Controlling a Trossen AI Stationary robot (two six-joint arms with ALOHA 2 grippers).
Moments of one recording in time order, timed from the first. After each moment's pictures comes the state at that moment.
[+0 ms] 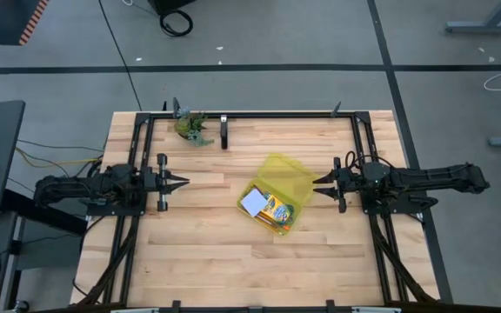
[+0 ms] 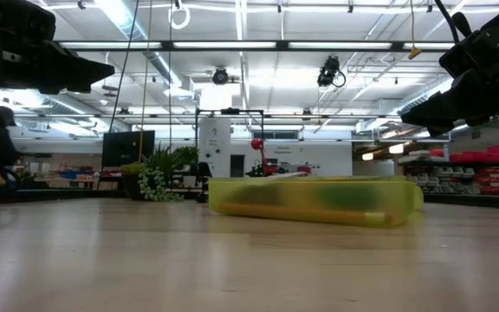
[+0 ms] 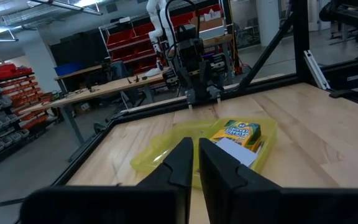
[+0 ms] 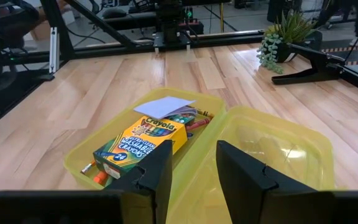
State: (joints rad) left arm 0.01 0.01 0.01 0.05 -0.07 0.25; right arm -0.02 0.24 0.01 0.01 0.02 0.08
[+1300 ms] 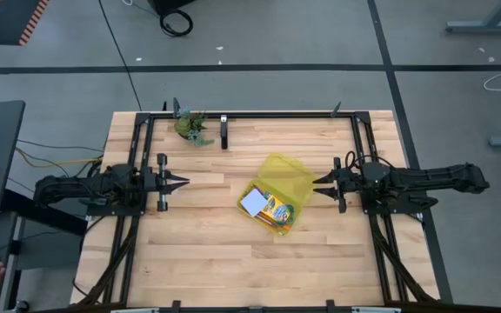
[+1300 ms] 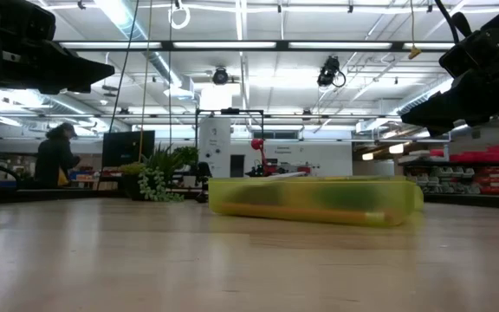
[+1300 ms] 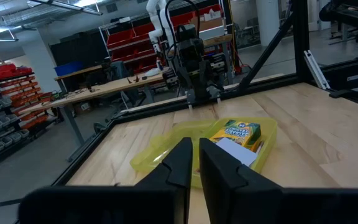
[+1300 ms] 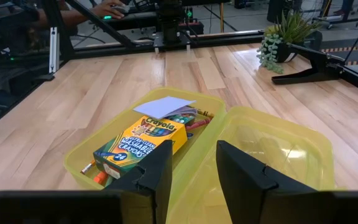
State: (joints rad) left arm 0.01 0.01 0.01 0.05 -0.07 0.25; right arm -0.02 0.24 0.01 0.01 0.02 0.08
